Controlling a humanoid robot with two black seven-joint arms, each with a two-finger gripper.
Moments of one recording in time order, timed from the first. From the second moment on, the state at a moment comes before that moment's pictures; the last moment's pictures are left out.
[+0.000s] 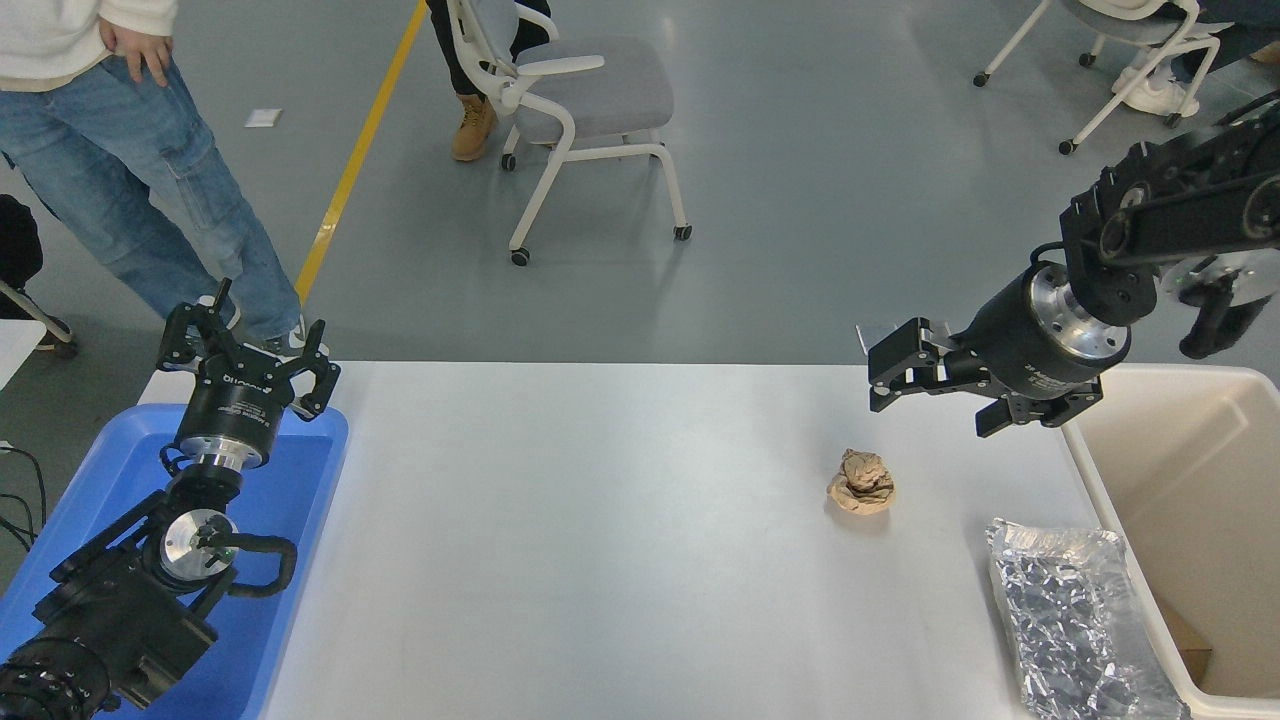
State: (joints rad) left arm -0.57 0.28 -0.90 -0.47 -0.07 -0.58 -0.48; right arm 2.13 -0.22 -1.45 1.47 0.07 0.45 0.13
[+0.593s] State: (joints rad) left arm -0.57 0.28 -0.90 -0.47 -0.07 -0.58 -0.48; right arm 1.84 -0.17 -1.59 1.29 0.03 0.15 0.13
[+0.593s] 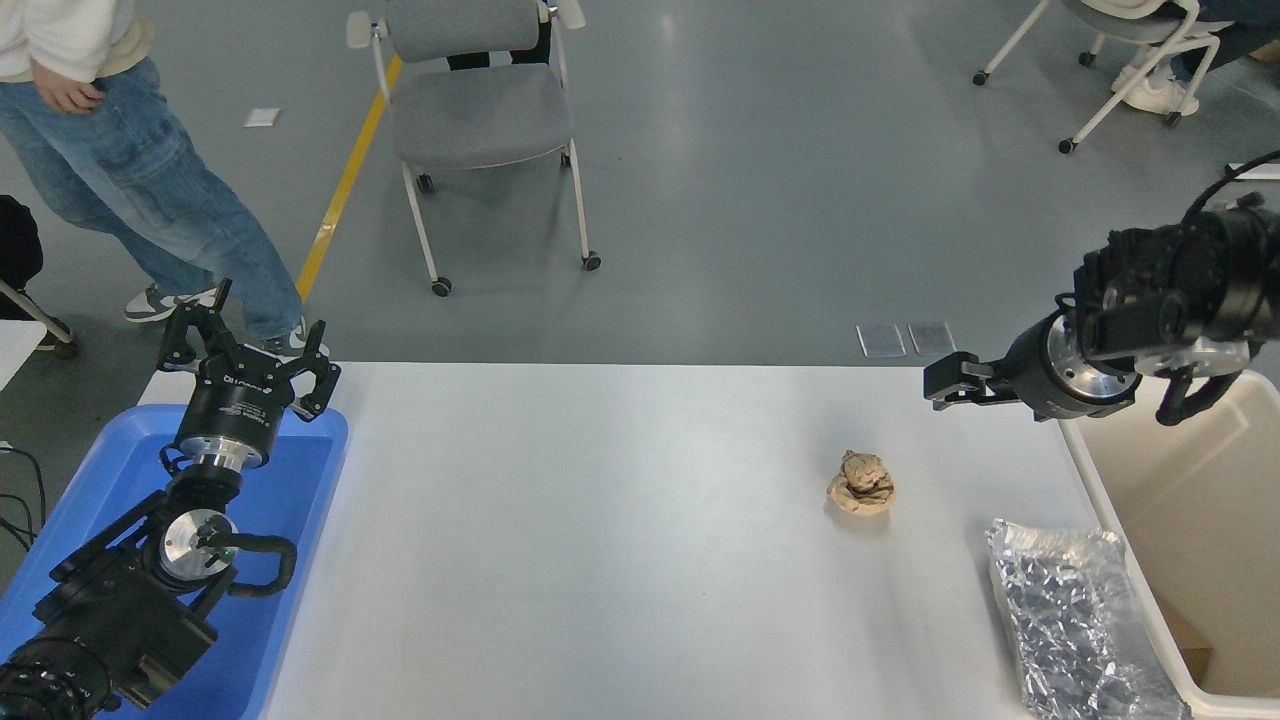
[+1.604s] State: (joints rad) left arm -0.57 0.28 -0.89 -0.47 -0.07 -0.58 -0.48; right arm 1.30 -0.25 -1.68 1.24 -0.07 -0.31 0.13
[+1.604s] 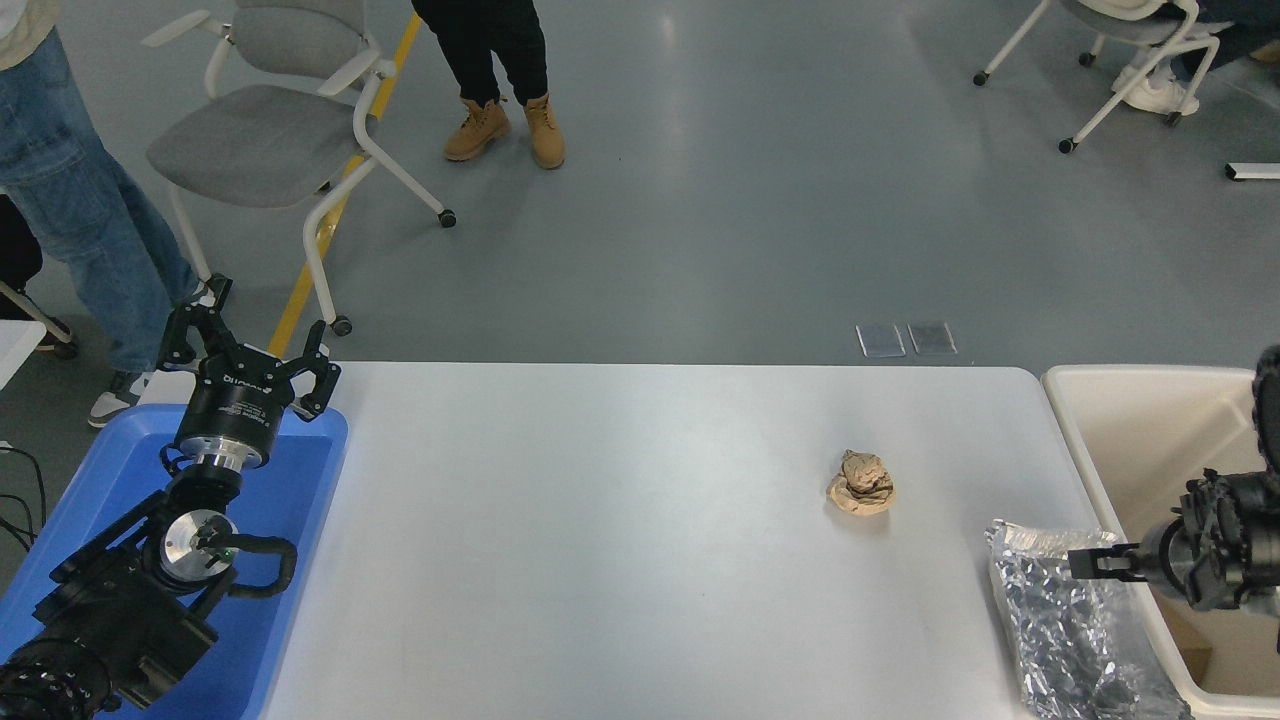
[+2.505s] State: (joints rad) left arm -0.57 0.28 -0.90 -0.47 -0.07 -0.58 -0.48; right arm 1.09 -0.26 -1.63 1.12 -0.05 -0.47 0.13
